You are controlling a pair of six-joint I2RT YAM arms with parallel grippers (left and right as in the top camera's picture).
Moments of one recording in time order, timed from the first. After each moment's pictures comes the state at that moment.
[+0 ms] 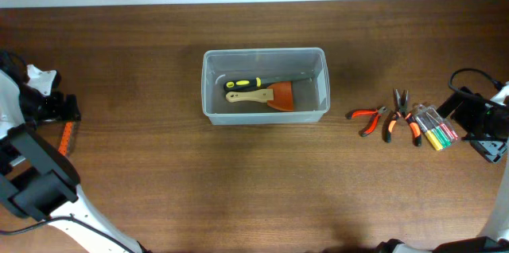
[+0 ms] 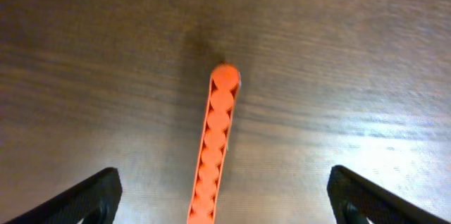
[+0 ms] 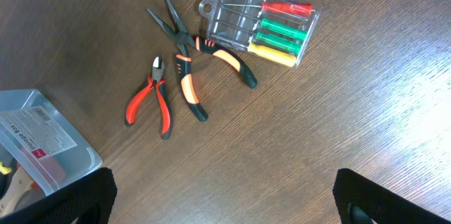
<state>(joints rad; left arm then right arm) 0.61 2.22 1.90 -1.18 0.05 0.51 -0.58 1.44 1.41 -1.22 -0.16 0.26</state>
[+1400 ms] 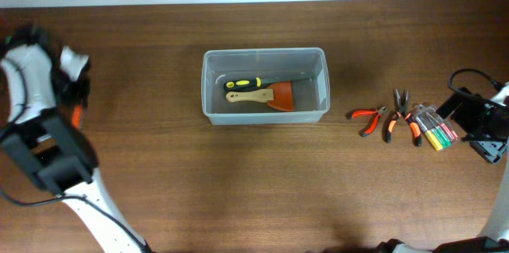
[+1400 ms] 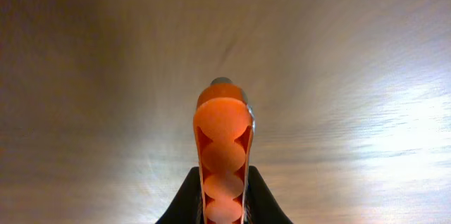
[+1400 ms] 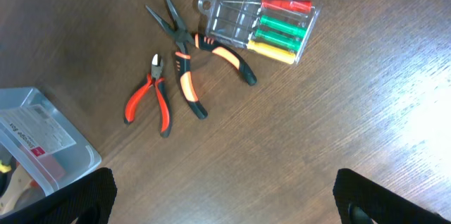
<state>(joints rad) 0.39 2.35 2.21 -1.38 -0.03 0.51 -0.58 1.44 1.41 -1.23 -0.16 0.26</state>
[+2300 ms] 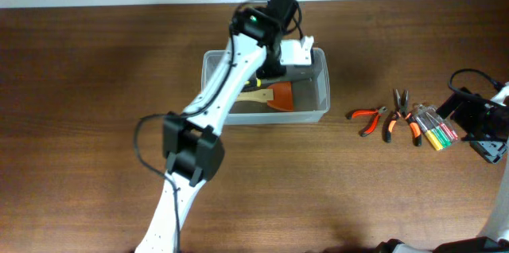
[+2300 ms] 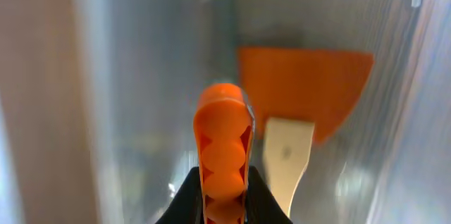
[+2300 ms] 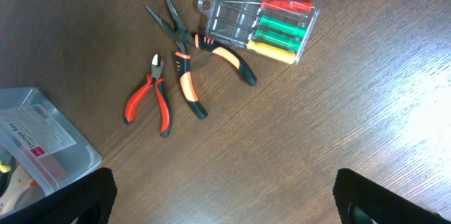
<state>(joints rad) -0.55 2.54 2.57 -1.30 0.05 0.99 -0.58 1.44 1.41 -1.23 -0.16 0.26</state>
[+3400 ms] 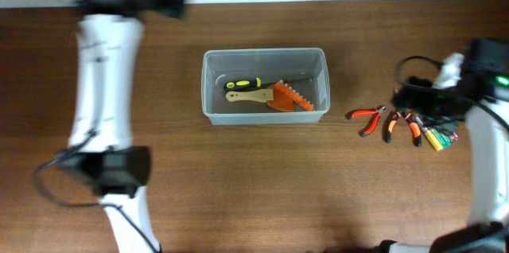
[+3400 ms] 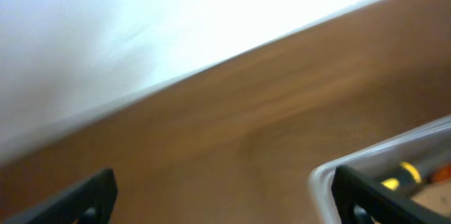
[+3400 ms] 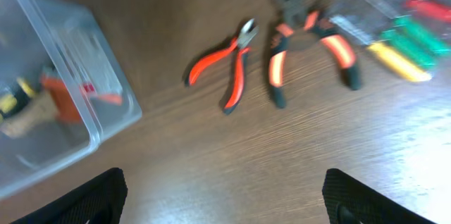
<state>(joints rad) -0.06 2.16 2.59 -1.22 -0.02 0.23 -0.29 1.52 1.41 -1.18 -0.20 0.23</state>
